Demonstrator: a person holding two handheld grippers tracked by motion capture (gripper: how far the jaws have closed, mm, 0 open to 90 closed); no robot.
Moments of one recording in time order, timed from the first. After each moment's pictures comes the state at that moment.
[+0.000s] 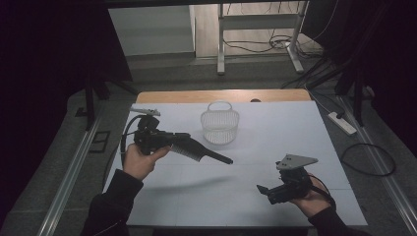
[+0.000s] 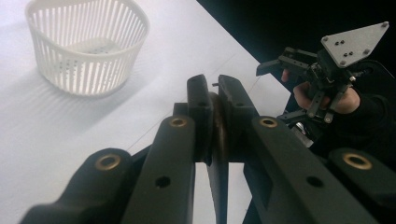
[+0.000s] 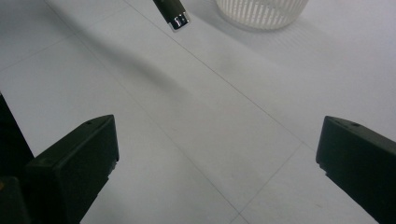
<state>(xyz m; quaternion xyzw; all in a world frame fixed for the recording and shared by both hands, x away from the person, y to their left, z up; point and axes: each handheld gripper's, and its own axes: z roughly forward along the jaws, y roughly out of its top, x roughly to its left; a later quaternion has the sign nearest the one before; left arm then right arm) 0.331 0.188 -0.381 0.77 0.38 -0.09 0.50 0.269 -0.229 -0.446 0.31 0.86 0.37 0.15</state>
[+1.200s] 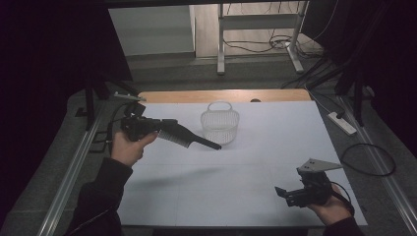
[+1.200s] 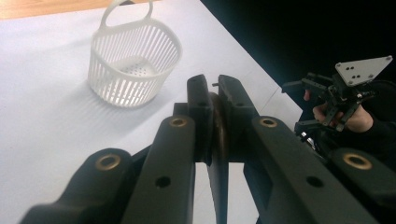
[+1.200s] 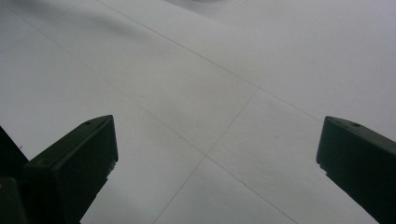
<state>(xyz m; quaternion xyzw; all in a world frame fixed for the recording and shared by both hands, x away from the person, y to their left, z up) 0.350 0.221 -0.359 0.76 0.42 -0.07 0.50 0.256 -0.275 -0.448 0.39 0.83 0.36 0.15</state>
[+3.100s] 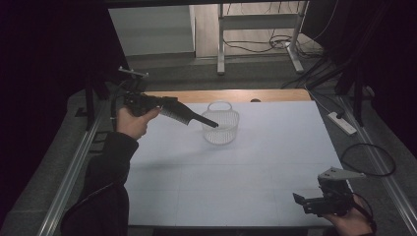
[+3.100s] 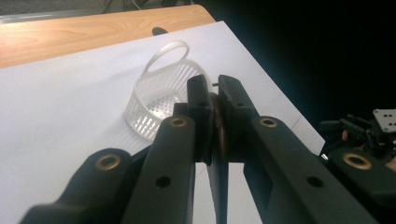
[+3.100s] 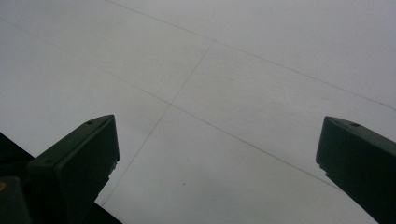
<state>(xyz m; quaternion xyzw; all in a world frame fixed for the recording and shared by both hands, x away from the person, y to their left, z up) 0.404 0.219 -0.333 0.74 0.45 -0.04 0.49 0.233 -0.312 -0.444 0.46 0.81 0.32 0.16</state>
